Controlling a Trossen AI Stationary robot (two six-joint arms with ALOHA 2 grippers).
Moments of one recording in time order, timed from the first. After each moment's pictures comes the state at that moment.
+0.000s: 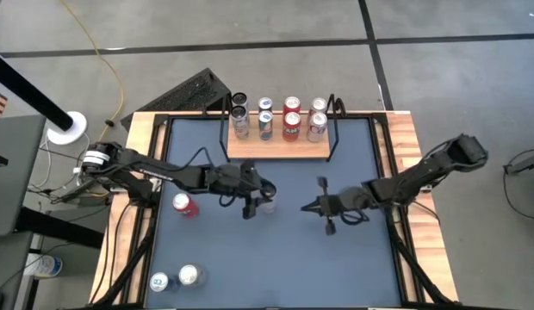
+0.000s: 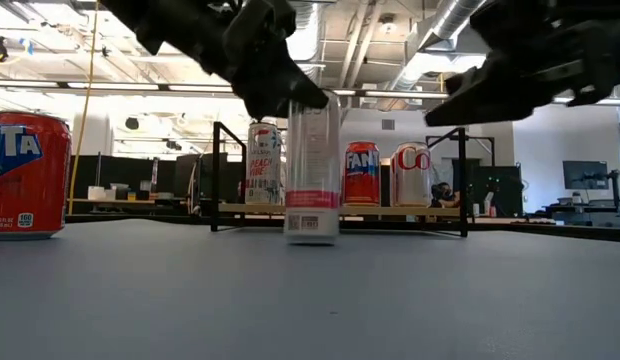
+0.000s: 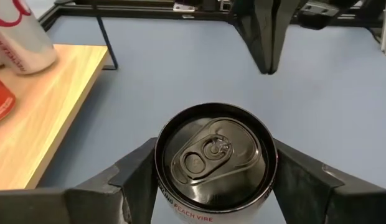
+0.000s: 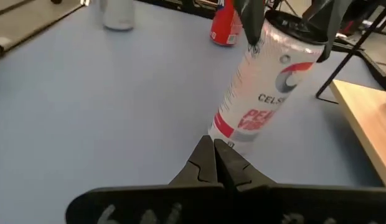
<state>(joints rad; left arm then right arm) -0.05 1.52 0.83 0.31 -0.11 -0.07 0.29 1.24 0.41 0.43 0.23 -0.10</state>
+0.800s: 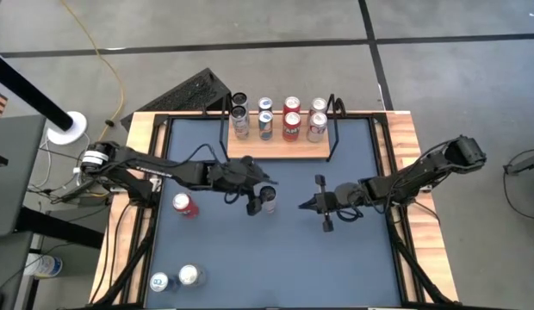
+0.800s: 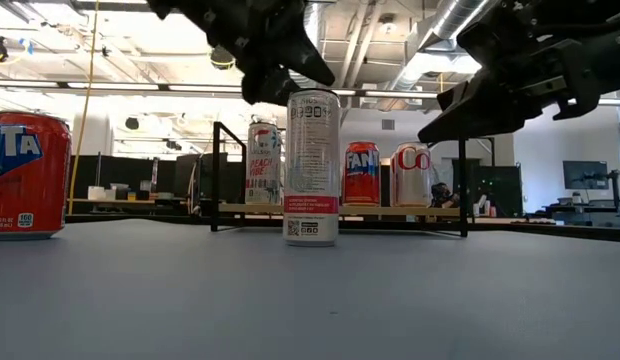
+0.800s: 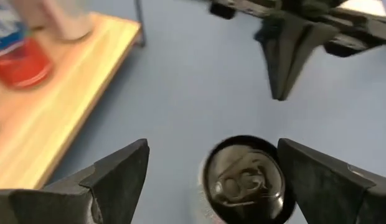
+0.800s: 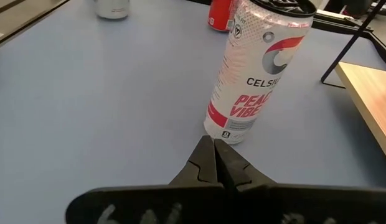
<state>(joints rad) -0.05 1.52 1.04 -0.04 -0.19 -0.26 0.24 1.27 0.41 0.43 0.18 -0.07</state>
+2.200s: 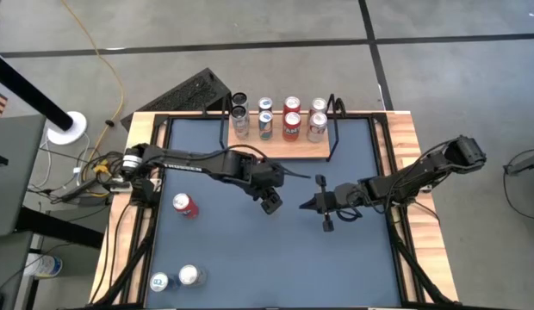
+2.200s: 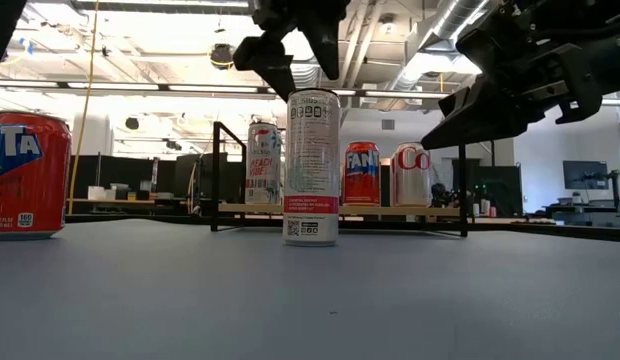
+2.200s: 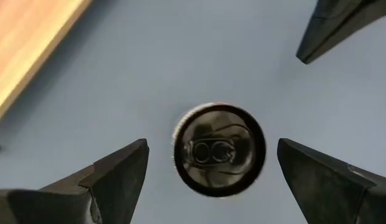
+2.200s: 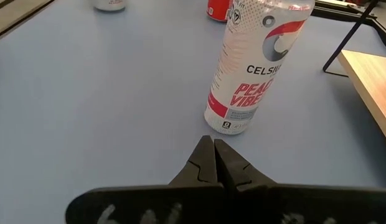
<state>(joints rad) -0.06 1.87 1.76 -0.97 -0.14 -0.69 0.24 1.27 0.41 0.40 0.18 -0.05</state>
